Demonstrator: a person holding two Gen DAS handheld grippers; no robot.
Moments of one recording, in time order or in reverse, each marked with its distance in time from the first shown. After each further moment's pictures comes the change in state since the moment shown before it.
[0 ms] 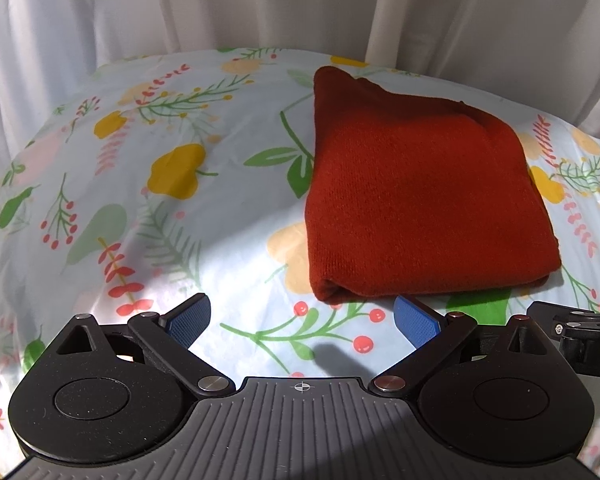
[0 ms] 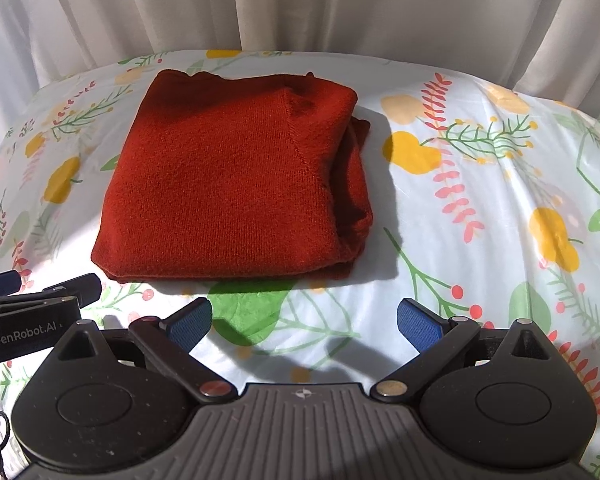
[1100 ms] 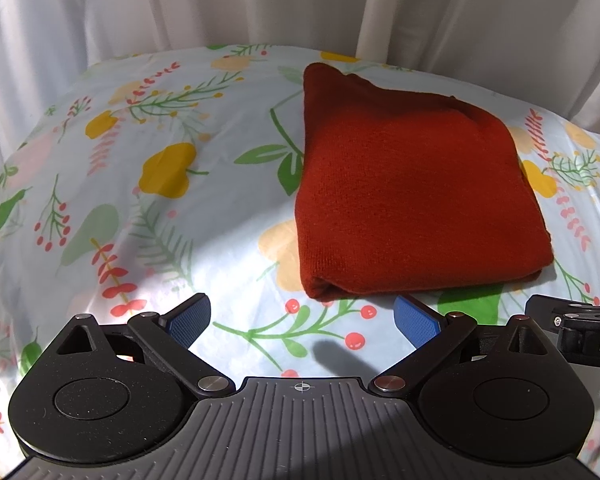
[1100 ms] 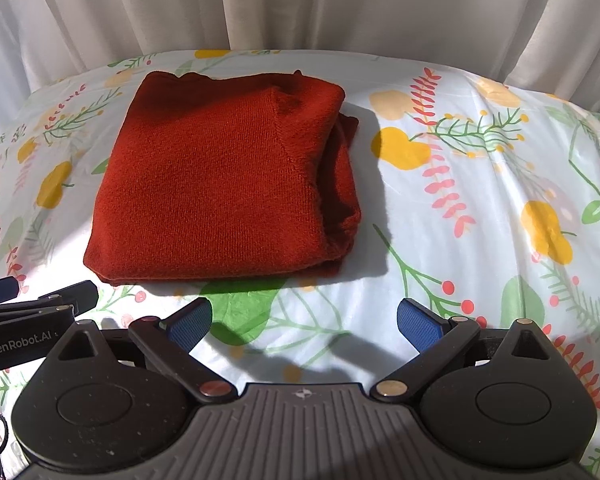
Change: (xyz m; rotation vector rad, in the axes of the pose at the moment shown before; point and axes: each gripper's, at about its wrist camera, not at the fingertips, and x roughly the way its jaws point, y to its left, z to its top) left arm -0.001 -0.004 0.001 0.008 0.015 -0.014; right arm -0.002 -0.004 0.001 0.021 0.006 -0.017
